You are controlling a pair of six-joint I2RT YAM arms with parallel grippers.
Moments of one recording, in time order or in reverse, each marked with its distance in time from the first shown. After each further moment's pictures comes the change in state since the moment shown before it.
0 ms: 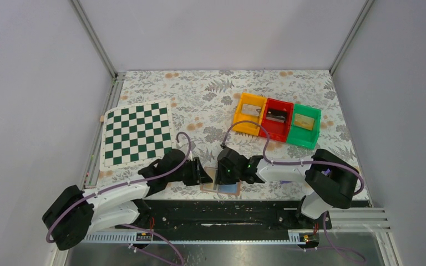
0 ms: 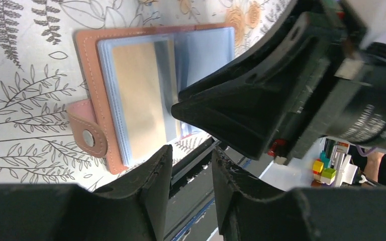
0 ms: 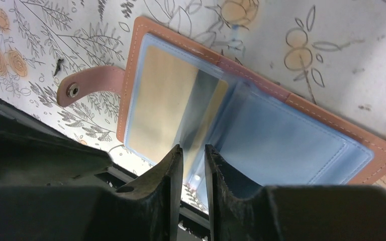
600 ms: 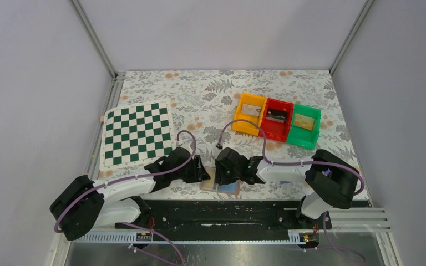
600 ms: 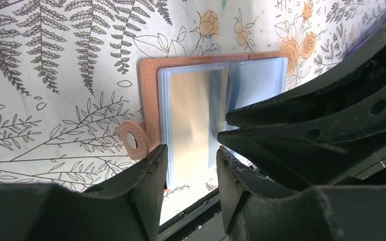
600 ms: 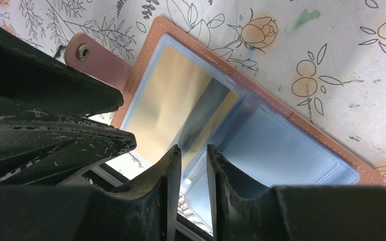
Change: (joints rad) left arm 0.000 0.138 0.047 -0.028 -0.156 0.057; right arm 0.002 0.010 0.004 0.052 0.009 -0.192
